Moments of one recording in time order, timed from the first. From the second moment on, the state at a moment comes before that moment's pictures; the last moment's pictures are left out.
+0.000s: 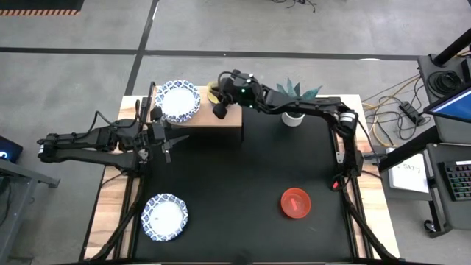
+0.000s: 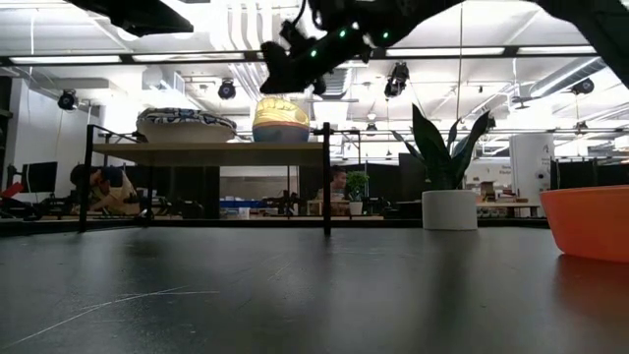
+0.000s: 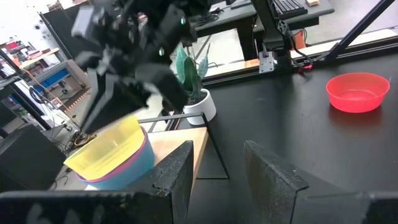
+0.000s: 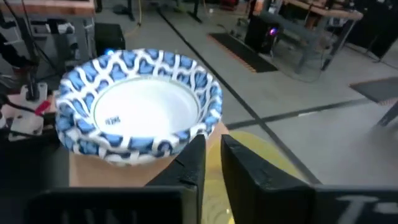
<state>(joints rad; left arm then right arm) 0.02 0.58 0.70 -0.33 -0.30 0.27 -0.37 1.99 1.75 0.02 0.08 -0.13</state>
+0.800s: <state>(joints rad) 0.02 0.60 0.70 -0.34 -0.30 0.27 -0.27 1.91 1.74 -0.18 0.08 -0.13</state>
